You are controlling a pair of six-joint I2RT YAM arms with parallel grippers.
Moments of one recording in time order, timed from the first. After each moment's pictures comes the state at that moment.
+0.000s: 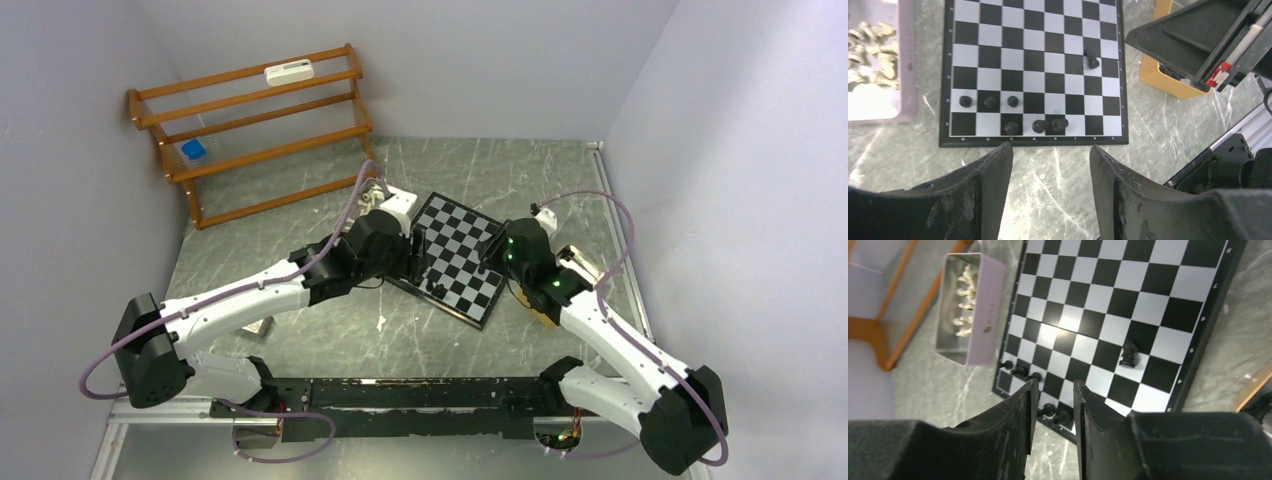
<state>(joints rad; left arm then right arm) -1.00 1.33 1.04 -0.28 -0.23 -0.48 0.53 0.94 0.63 -0.25 0.24 0.89</state>
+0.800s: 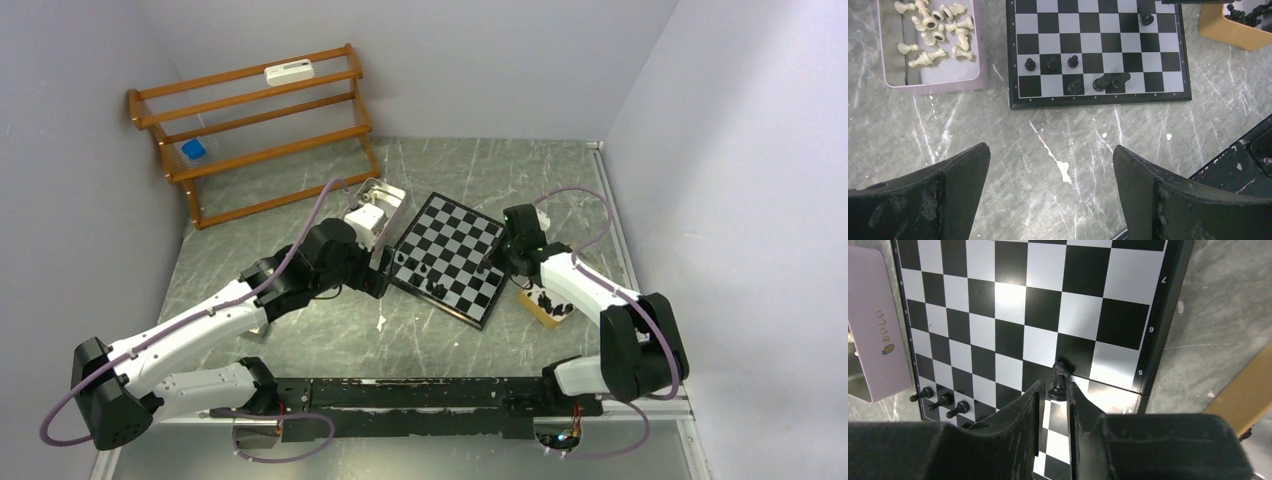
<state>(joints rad) -0.87 1.06 0.90 -0.44 -0.17 -0.26 0.33 1.35 0.71 -0.25 0.09 0.80</state>
